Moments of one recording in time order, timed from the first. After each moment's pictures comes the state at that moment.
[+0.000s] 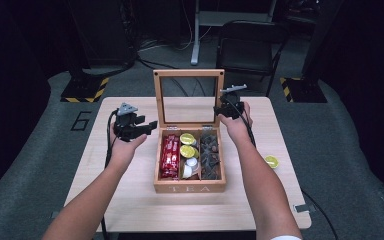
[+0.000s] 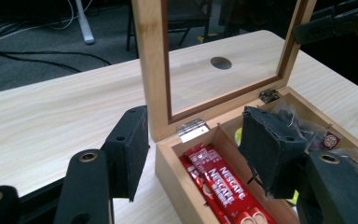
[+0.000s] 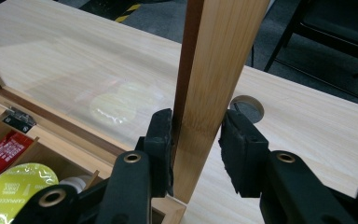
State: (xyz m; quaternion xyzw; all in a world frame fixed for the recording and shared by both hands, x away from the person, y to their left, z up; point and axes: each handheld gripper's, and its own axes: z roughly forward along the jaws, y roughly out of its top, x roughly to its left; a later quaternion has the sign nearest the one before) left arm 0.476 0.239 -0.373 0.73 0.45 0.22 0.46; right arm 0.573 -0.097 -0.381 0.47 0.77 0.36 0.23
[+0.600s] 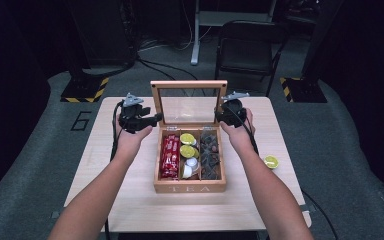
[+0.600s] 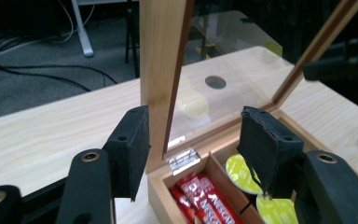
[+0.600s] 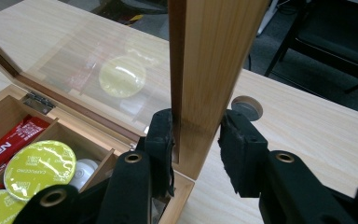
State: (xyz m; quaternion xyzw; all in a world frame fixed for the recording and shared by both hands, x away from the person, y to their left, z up) left arm 0.488 0.223 -0.351 0.73 0.44 0.23 0.47; right arm 0.541 -0.100 -0.383 0.45 0.77 0.38 0.25
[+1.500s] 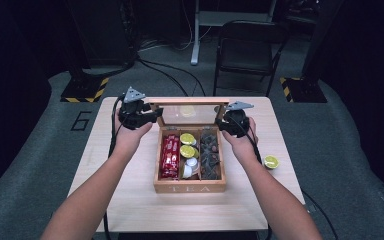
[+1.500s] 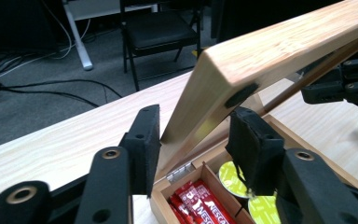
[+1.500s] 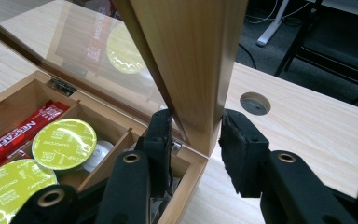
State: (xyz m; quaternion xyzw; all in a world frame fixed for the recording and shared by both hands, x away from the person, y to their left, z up) left arm 0.478 0.222 -0.329 0.75 0.40 0.24 0.47; right arm 0.511 -0.107 -0.393 0.43 0.76 0.41 0.25
